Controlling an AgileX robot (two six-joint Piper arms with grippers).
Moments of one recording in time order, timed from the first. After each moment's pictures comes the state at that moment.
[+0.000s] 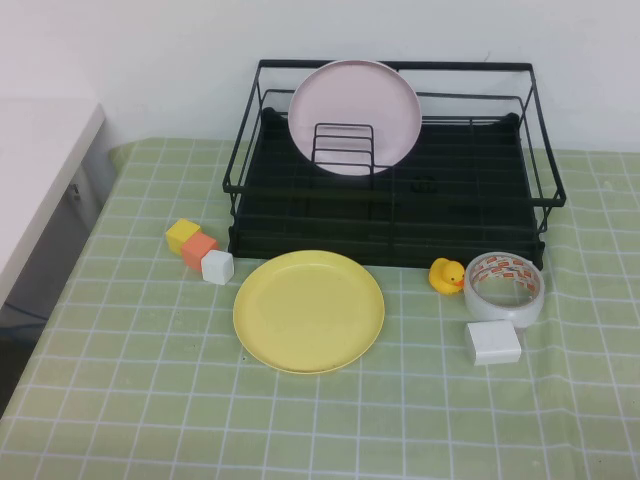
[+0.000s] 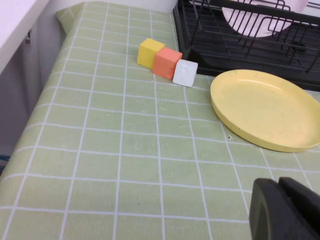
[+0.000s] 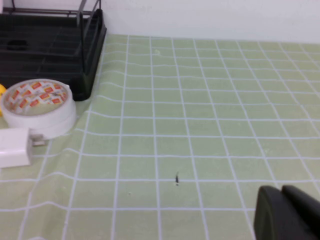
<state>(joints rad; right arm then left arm) -0.09 -0.01 0.02 -0.20 0.41 0.14 -0.21 -0.01 0.01 -0.13 0.37 -0.11</state>
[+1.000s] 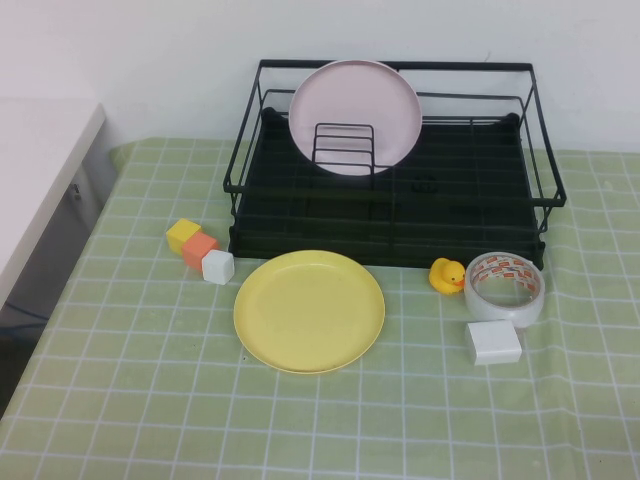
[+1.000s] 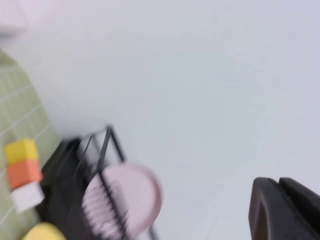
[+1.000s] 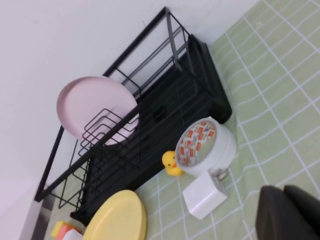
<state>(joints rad) -0.09 -0.01 0.03 0.48 0.36 0.33 -0.22 -0.01 0.02 -0.95 -0.16 -0.29</state>
